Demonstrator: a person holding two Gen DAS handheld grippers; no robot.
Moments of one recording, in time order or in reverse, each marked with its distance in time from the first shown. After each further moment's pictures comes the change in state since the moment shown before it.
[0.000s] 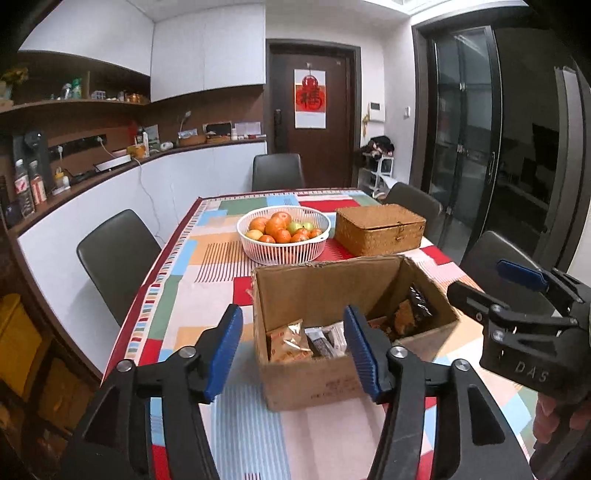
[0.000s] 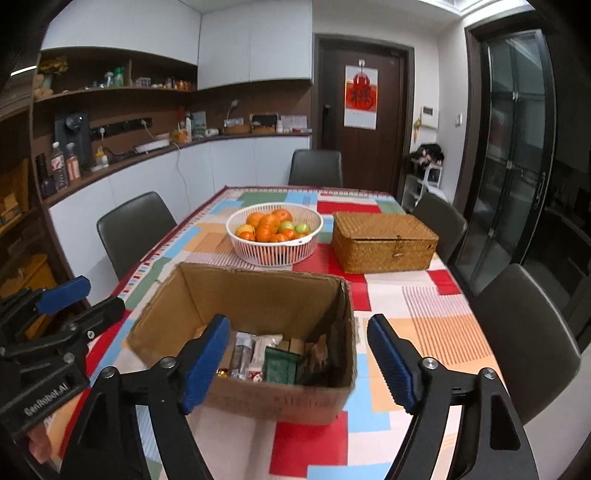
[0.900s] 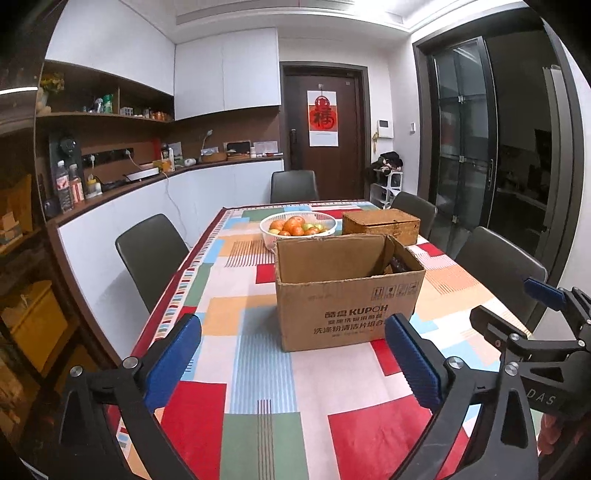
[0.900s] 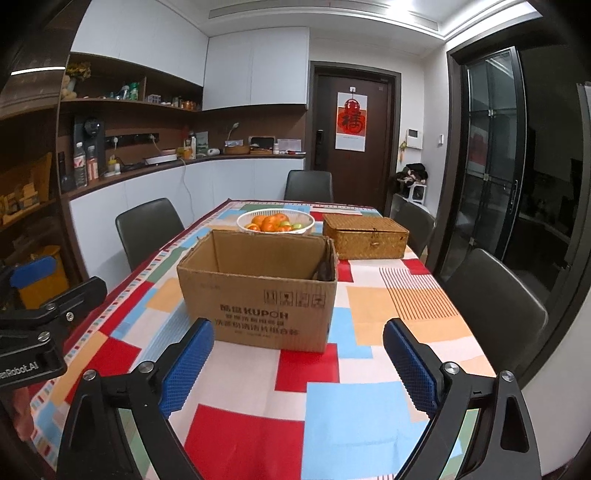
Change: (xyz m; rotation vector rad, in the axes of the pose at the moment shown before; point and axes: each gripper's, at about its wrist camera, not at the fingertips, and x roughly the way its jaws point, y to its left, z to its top) left arm -0.114 -0.015 -0.075 0.004 -0.078 0.078; right arm -0.124 0.017 -0.093 -0.004 -0.085 -0.036
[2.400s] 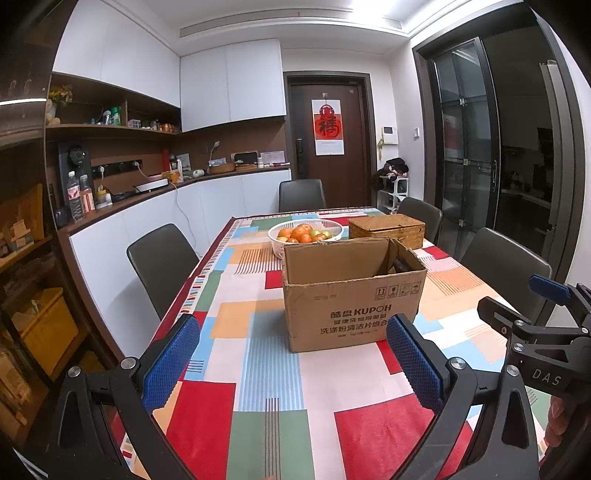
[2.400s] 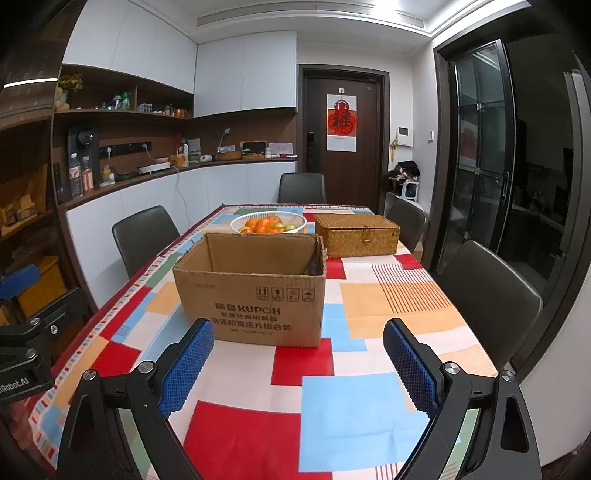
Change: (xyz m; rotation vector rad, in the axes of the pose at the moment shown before) left arm -0.013 -0.001 -0.009 0.014 -0.037 0.036; right arm -0.011 -0.011 -0.011 0.045 -0.014 -0.010
